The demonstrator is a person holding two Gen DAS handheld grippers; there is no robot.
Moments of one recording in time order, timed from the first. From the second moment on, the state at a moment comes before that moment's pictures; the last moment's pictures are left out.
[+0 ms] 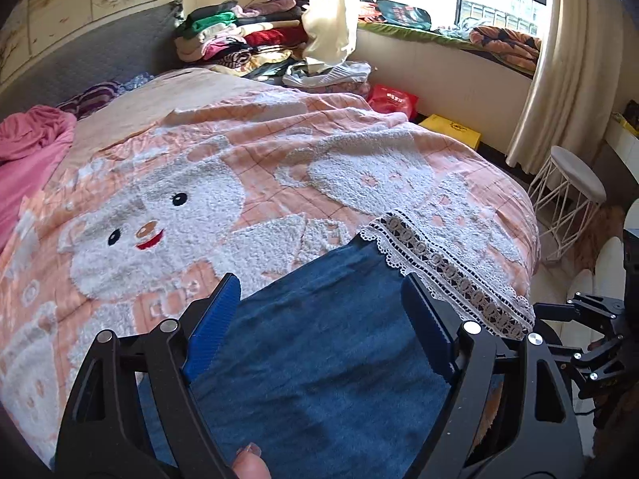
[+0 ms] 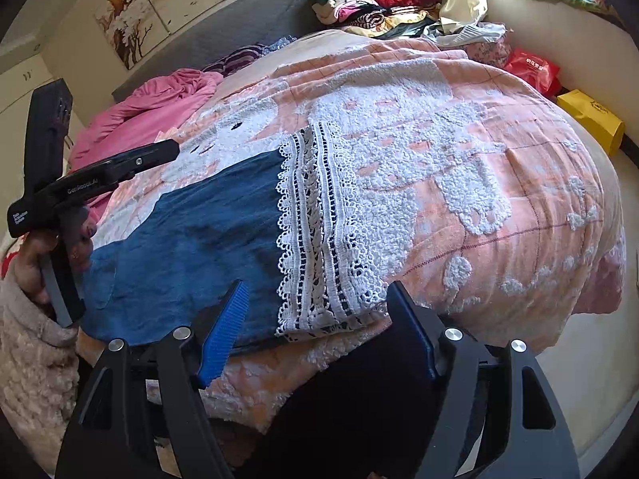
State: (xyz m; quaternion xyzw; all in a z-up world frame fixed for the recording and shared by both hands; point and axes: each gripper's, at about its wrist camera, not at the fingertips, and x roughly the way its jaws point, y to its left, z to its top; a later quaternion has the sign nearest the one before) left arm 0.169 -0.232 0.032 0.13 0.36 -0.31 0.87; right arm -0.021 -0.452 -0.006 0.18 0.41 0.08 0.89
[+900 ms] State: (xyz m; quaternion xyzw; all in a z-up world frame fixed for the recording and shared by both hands) left arm 0.238 -0.319 -0.040 0.14 0.49 -0.45 0.73; right arm 0.019 -0.460 -0.029 0.25 0.42 0.15 0.86
